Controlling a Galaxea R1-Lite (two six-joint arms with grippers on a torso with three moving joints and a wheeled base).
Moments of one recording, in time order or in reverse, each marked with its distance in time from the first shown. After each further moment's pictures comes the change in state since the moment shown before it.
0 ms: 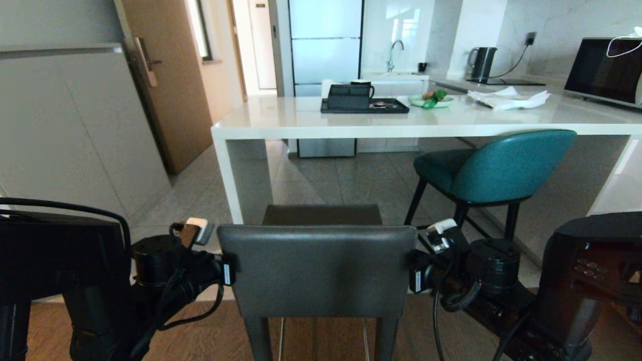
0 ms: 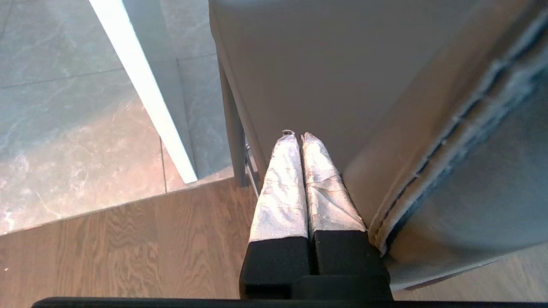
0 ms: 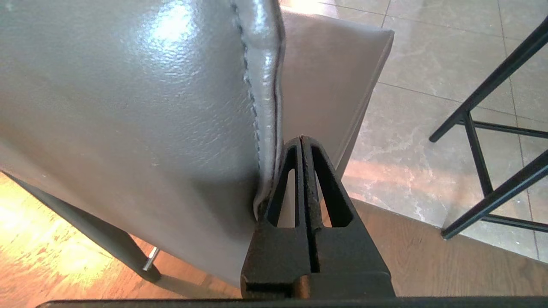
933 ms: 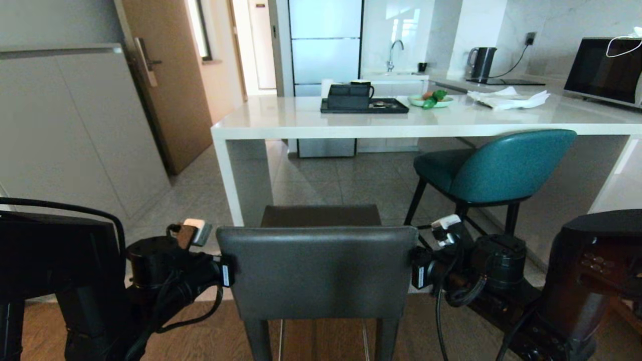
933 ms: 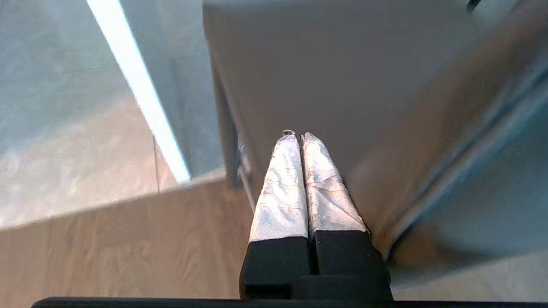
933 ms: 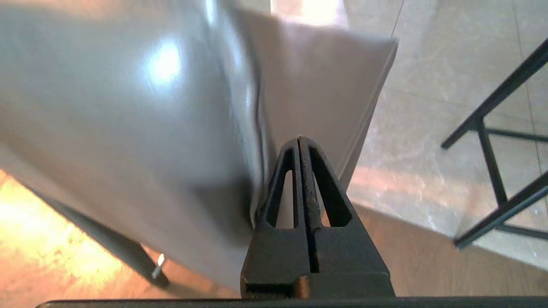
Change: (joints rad) left arm 0.046 -0.009 0.019 -0.005 0.021 -0.002; right arm -0.071 -0.014 0.006 -0.012 0.030 0.008
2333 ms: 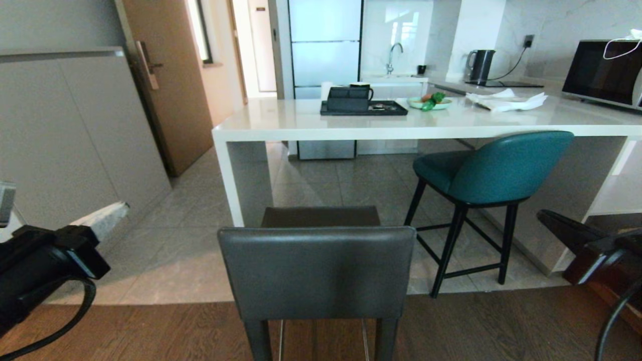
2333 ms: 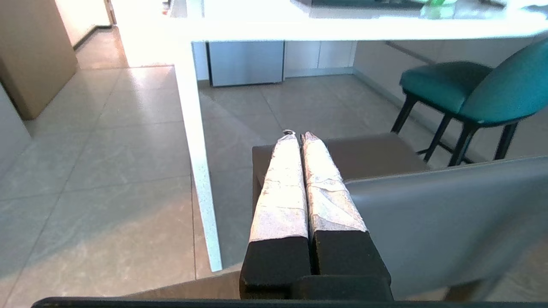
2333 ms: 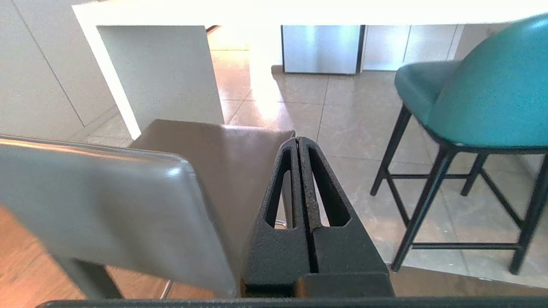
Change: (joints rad) left arm 0.295 -0.895 0.160 0.392 -0.193 0.001; right arm -0.289 -0.925 0.222 0.471 0.044 0.032
